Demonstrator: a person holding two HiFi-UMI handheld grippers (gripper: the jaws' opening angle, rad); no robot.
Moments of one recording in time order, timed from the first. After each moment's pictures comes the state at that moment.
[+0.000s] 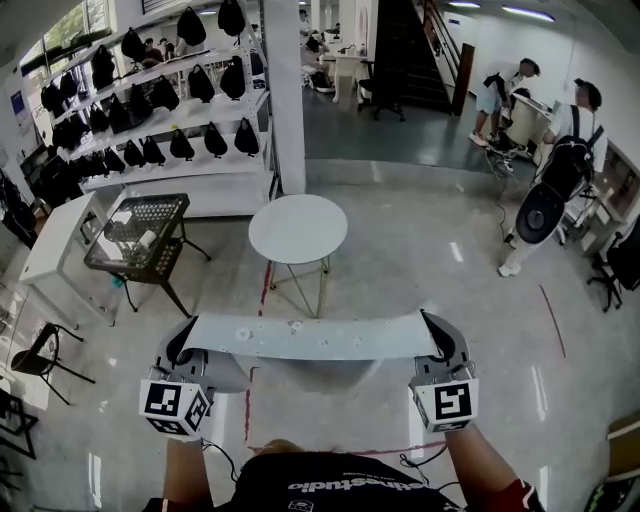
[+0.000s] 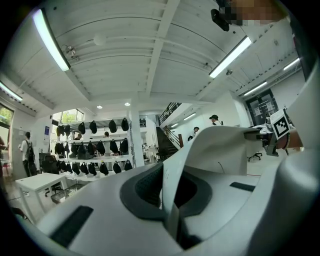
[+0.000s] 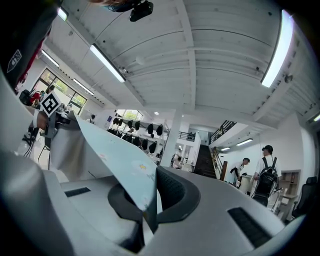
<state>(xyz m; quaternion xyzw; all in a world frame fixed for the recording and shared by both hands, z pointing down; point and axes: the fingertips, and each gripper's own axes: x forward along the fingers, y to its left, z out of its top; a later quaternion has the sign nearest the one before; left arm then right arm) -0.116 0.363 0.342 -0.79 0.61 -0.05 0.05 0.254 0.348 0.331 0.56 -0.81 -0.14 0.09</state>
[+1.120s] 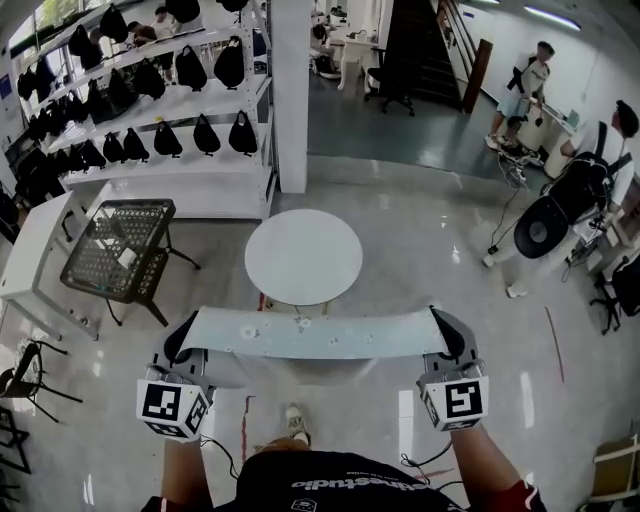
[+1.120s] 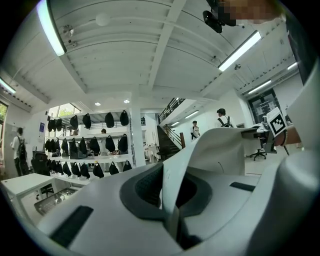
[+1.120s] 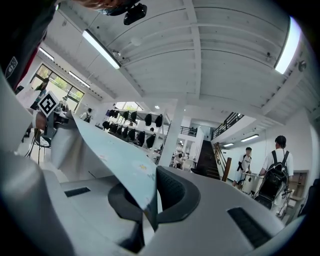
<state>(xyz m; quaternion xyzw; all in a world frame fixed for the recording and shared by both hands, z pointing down) -0.182 0.088 0.364 -0.80 0.60 -0.05 0.05 0.193 0.066 0.352 0.56 -0.81 -0.13 0.12</state>
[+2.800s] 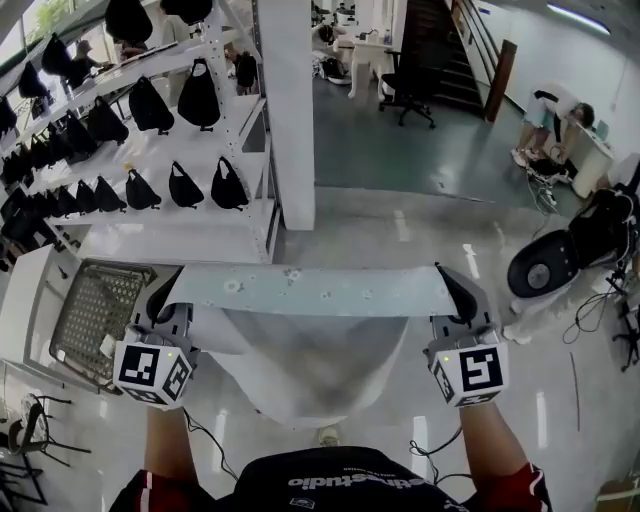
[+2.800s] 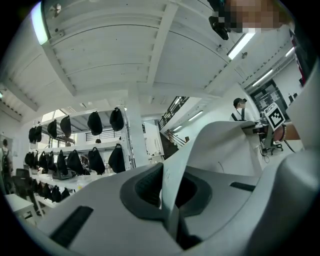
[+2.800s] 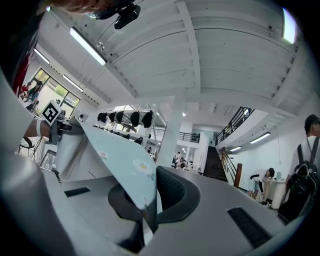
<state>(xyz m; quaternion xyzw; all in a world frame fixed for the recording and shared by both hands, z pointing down) -0.196 -0.416 0.276 -0.79 0.60 -0.04 0.11 0.173 -0.437 0.265 0.54 -0.83 -0.16 0.07</state>
